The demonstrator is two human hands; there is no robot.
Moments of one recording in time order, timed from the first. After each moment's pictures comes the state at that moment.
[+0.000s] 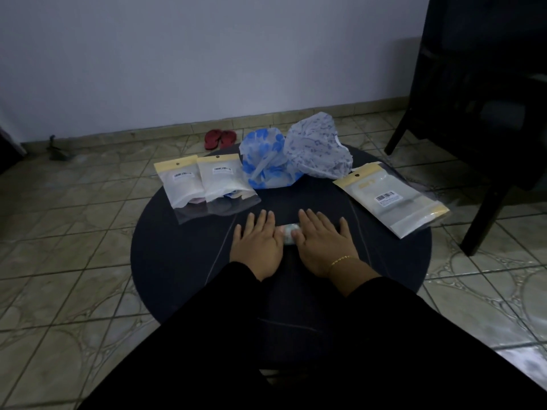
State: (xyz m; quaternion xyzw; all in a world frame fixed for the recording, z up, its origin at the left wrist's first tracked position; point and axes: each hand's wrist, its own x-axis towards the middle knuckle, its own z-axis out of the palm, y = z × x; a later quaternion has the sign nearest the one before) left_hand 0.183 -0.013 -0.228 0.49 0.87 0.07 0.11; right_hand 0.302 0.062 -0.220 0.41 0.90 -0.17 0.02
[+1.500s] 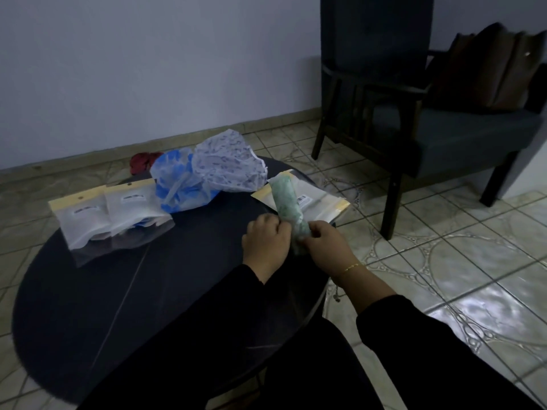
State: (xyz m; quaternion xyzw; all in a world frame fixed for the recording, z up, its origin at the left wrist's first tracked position) left_hand 0.308 0.080 -0.210 0.52 0.79 0.30 0.16; right_hand 0.427 0.097 -0.195 0.53 0.64 -0.48 -0.28
